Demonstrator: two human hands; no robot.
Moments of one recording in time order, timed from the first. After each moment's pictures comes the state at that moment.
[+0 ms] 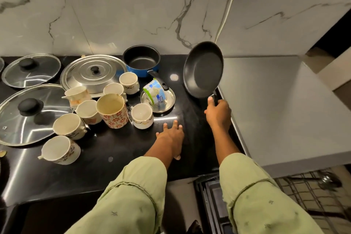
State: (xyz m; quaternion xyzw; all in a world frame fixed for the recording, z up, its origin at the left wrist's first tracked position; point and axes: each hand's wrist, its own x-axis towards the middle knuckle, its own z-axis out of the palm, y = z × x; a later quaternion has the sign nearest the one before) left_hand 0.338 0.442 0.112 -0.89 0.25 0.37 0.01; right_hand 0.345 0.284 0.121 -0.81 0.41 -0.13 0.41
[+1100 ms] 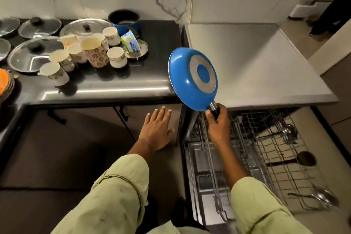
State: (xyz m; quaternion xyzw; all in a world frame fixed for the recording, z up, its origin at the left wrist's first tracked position) left_hand 0.064 0.389 0.084 -0.96 0.20 0.16 -0.09; right_hand 0.023 0.190 0.097 -0.79 0.21 -0.13 0.56
